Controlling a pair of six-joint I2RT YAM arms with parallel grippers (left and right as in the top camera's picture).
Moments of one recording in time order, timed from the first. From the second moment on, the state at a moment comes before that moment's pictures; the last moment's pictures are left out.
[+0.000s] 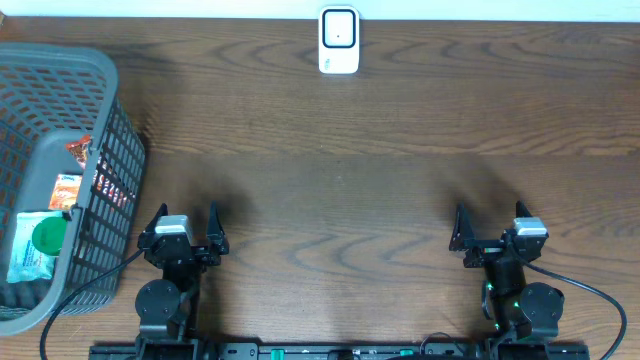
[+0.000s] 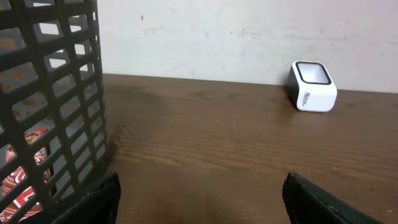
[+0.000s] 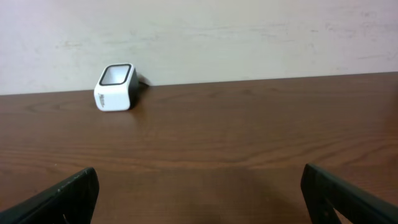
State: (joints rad) left arm -0.04 0.01 0.02 -0.12 -0.06 -0.07; right arm -0.02 0.01 0.01 -0.07 -0.08 0.10
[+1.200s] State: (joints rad) left arm -0.04 0.38 0.24 -0.20 0.25 -0.20; right arm -0.02 0.01 0.01 -0.07 -0.08 0.10
